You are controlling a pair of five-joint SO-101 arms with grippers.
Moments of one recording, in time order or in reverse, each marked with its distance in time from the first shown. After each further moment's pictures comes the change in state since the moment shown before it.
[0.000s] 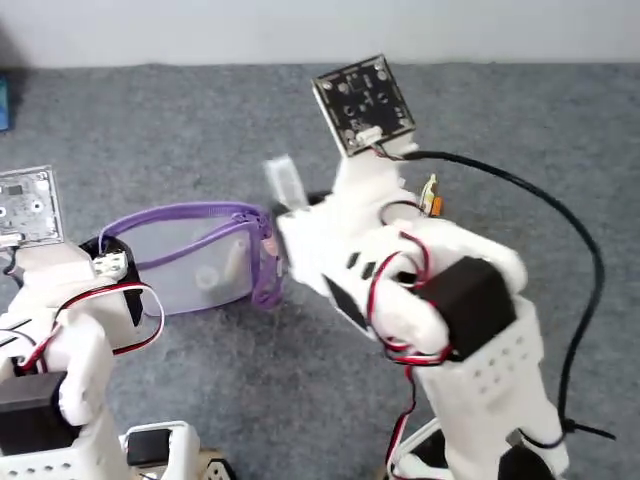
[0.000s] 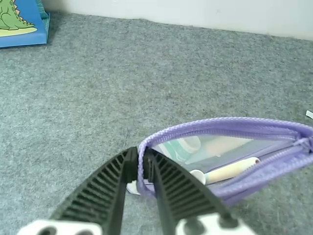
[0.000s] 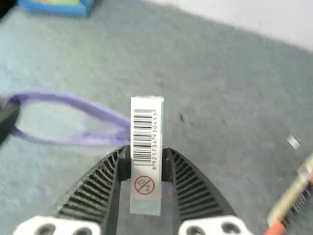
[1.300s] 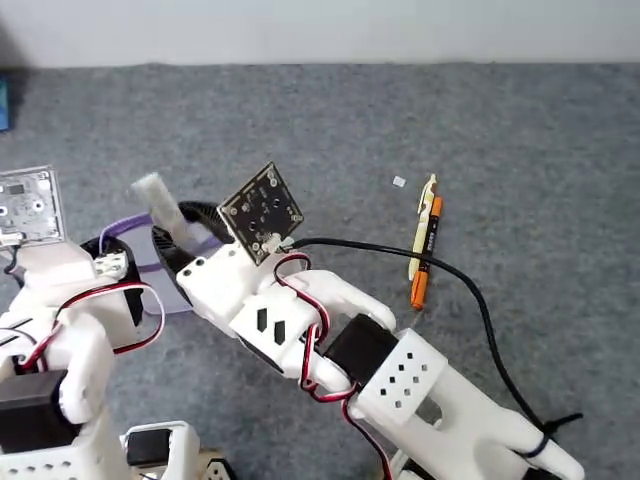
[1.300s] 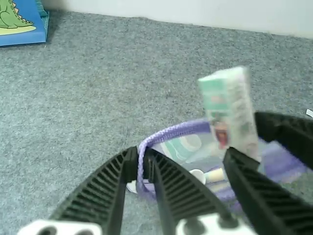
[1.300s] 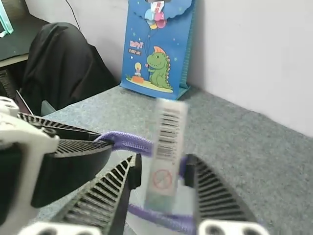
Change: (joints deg) left arm 0.0 0.0 0.2 0.0 0.0; right arm -14.9 -9.9 46.6 -57.9 4.7
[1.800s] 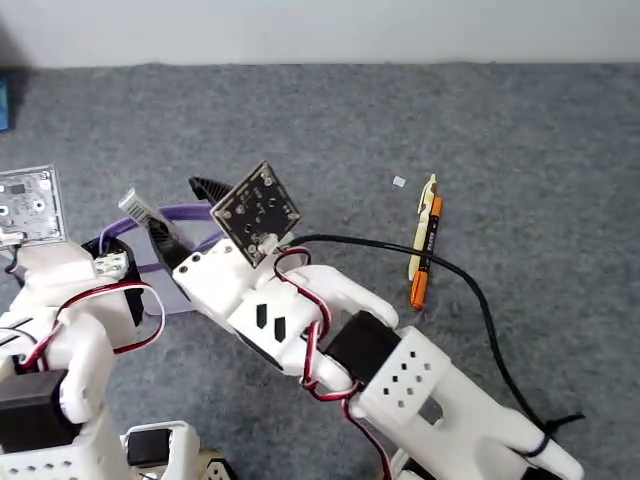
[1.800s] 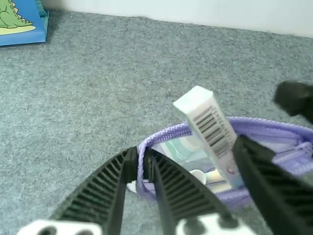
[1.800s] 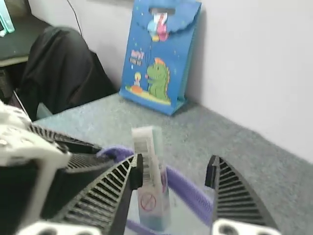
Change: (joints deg) left arm 0.0 0.0 0.0 0.0 -0.2; right arm 0.0 0.2 -3.3 0.0 4.0
